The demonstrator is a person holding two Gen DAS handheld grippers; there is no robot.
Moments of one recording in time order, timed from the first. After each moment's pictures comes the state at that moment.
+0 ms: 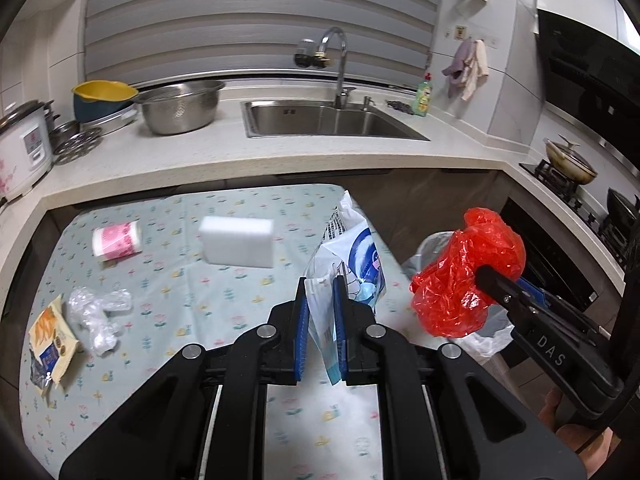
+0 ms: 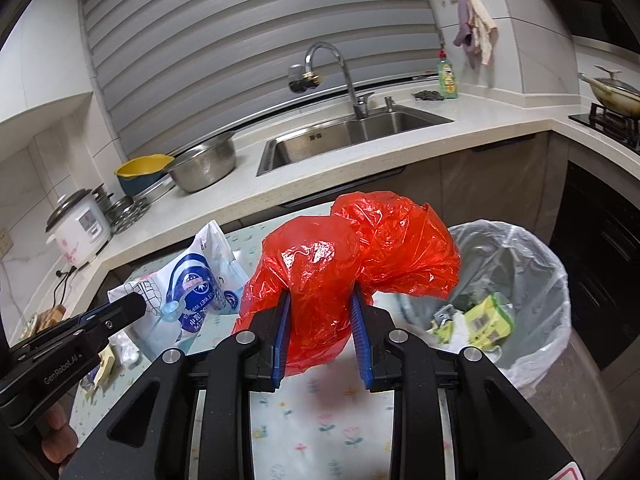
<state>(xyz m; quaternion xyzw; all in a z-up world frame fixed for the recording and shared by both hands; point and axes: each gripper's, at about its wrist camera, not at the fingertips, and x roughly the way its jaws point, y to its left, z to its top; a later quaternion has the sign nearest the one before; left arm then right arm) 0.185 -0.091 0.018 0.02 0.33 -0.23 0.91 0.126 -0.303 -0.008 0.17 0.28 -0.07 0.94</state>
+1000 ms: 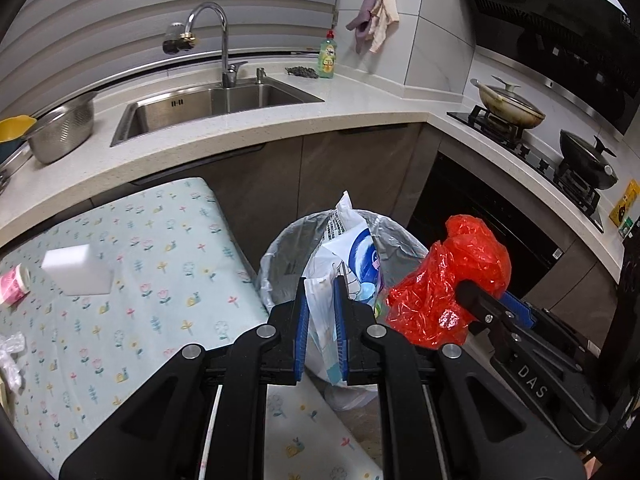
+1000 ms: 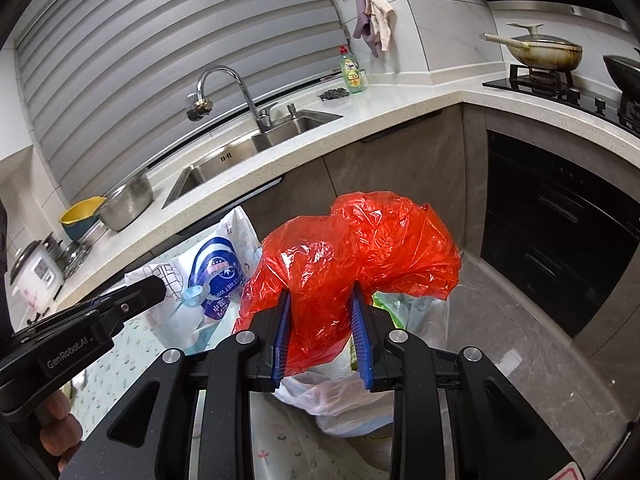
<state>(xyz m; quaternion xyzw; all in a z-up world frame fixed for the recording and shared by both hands) 0.173 -0.277 -0.008 0.07 0.36 -0.34 0.87 0.079 -0.454 -0.043 0.22 0.28 -0.16 0.92</state>
